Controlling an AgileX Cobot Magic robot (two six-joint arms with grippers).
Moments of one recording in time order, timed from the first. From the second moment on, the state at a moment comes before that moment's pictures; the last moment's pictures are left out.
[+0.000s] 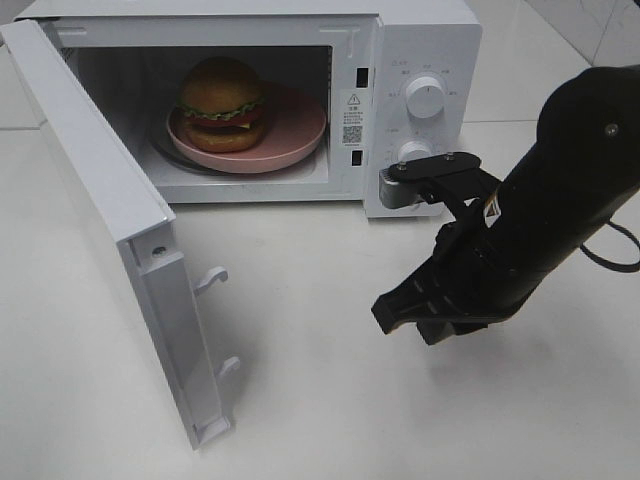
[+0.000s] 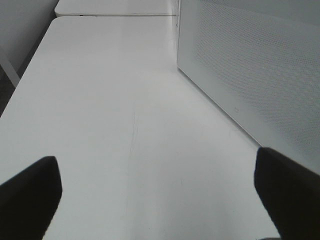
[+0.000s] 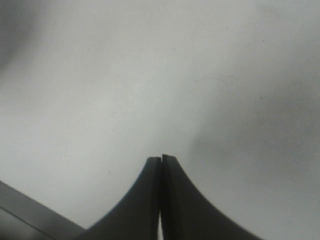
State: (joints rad) left arm 0.09 0.00 -0.52 -0.09 1.08 0.08; right arm 0.59 1.58 -0.81 0.20 0.53 0.04
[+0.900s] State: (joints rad) left arm 0.09 0.00 -0.52 -0.09 1.08 0.08; right arm 0.59 1.58 -0.96 0.00 0.83 -1.38
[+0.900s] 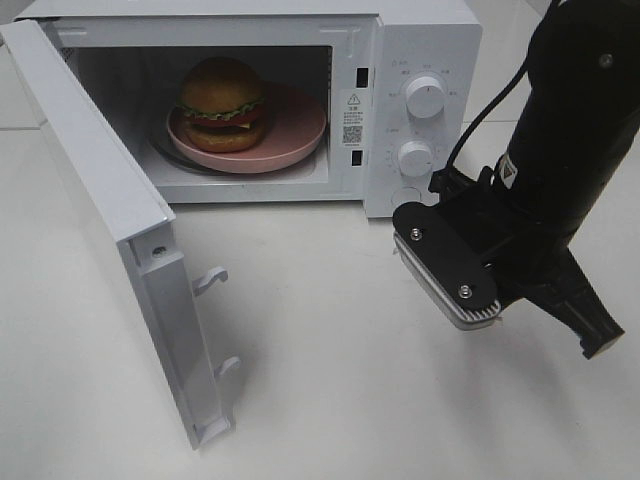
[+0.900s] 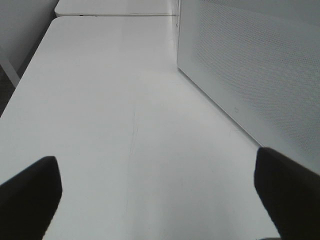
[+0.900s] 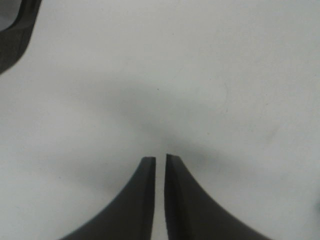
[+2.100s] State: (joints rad) left arm 0.09 0.00 -0.52 -0.09 1.08 0.08; right arm 0.66 1.65 -1.10 -0.19 0.47 -1.14
